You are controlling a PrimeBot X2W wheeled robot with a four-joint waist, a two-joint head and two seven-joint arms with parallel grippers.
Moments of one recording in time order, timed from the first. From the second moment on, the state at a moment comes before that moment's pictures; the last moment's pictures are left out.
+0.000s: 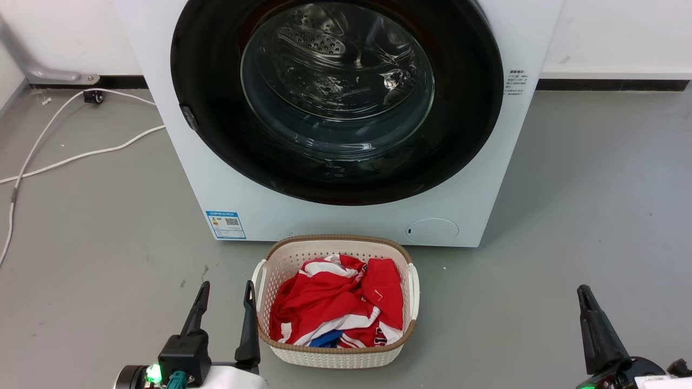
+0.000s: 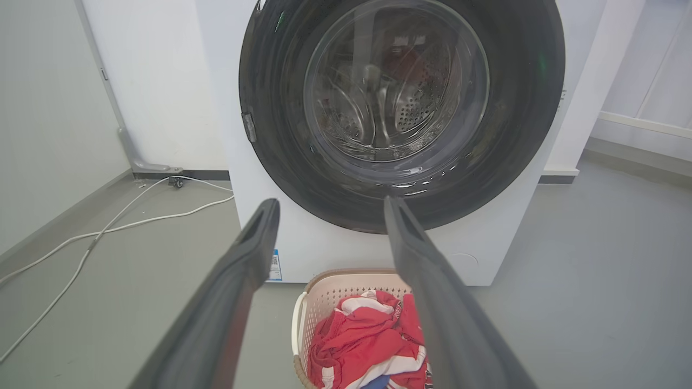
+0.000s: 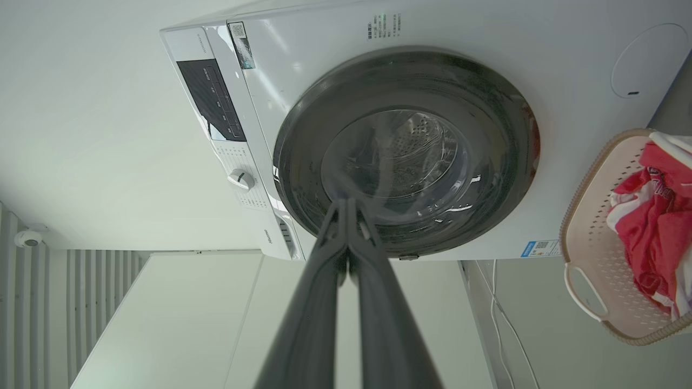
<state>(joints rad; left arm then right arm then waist) 0.06 0.05 -0.11 0.11 -0.10 0.07 -0.26 0.17 -0.05 -0.04 -0.06 1.73 0.13 0.06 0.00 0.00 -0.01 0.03</state>
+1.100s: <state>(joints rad) -0.17 0.05 -0.07 -0.01 -0.03 0.08 -0.26 -0.72 -0.34 -0.27 0.41 1.80 0.13 0.29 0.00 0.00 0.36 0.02</state>
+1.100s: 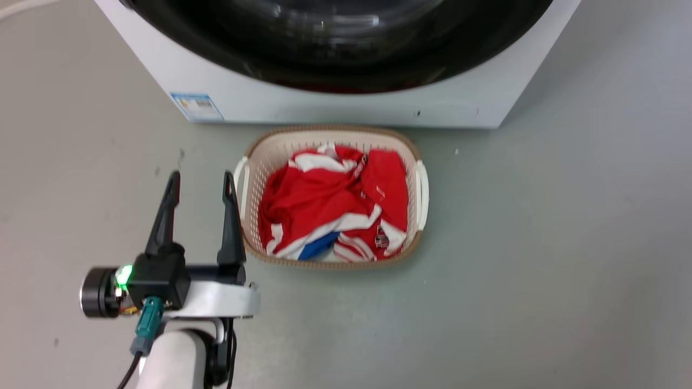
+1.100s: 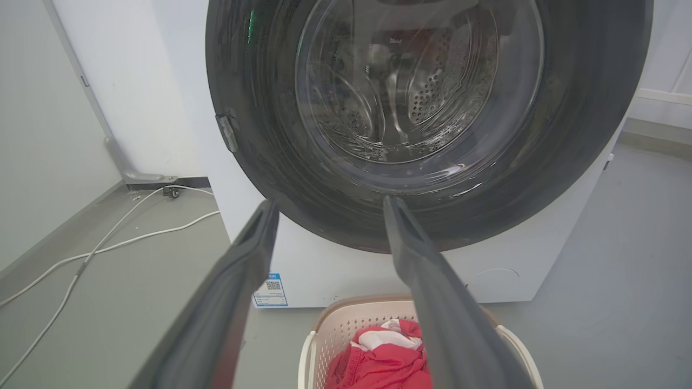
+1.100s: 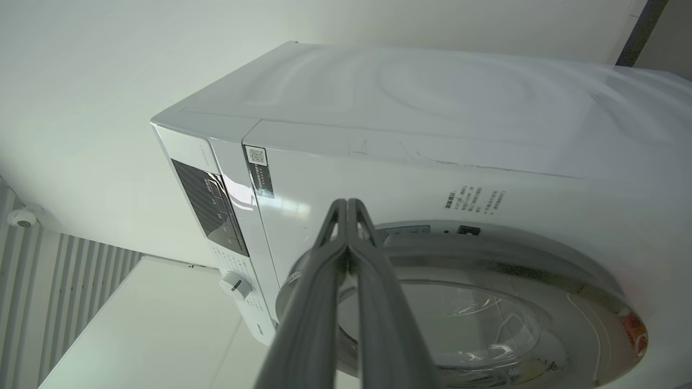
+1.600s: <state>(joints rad) -0.28 0.05 -0.08 -0.05 -0.04 0.07 -0.26 -1.19 -0.43 0.01 0.65 1.68 0.13 0.46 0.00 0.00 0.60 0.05</state>
